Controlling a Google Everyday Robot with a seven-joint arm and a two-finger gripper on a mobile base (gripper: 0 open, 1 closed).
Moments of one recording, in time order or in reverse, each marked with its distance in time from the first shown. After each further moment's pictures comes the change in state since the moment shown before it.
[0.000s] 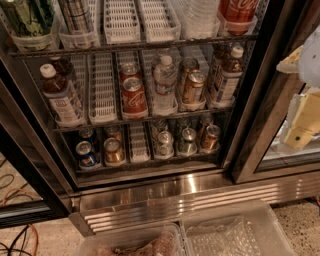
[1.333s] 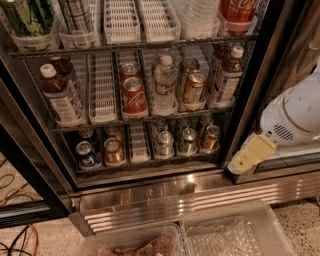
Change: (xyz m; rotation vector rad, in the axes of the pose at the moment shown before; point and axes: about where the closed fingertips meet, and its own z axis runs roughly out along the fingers) arm 0.008 0.006 0.117 0.076 -0.089 0.384
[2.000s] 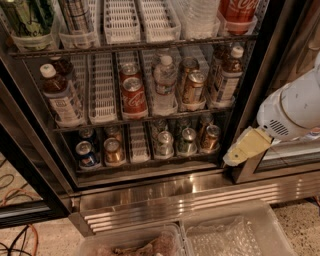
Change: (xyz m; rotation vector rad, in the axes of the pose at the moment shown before) arm -0.013 -0.011 0.001 0.051 -0.055 0.025
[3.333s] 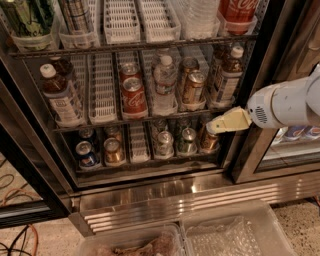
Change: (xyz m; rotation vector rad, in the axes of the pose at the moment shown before) arm -0.046 -0.046 0.034 0.107 -0.295 0.290
